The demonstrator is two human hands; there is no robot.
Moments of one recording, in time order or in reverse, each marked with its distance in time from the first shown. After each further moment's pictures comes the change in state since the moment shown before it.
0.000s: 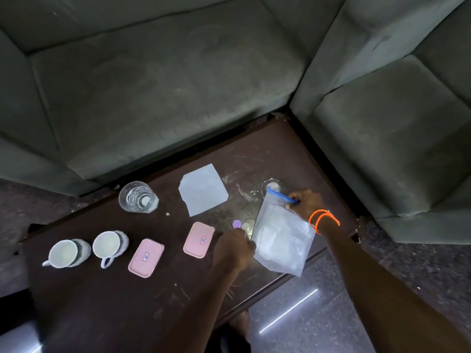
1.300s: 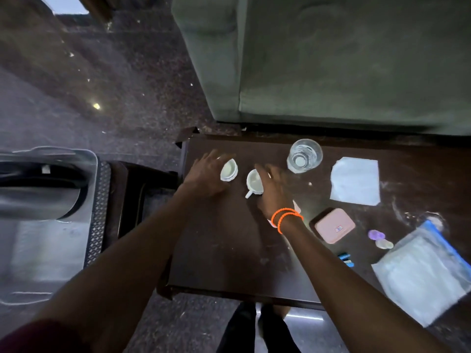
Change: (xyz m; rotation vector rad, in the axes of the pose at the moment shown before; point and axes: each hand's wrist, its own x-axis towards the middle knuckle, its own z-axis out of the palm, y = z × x) left_hand -0.077 -0.359 -0.198 0.035 0.207 -0.225; right_hand -0.128 -0.325 0.285 -0.169 -0.186 -0.771
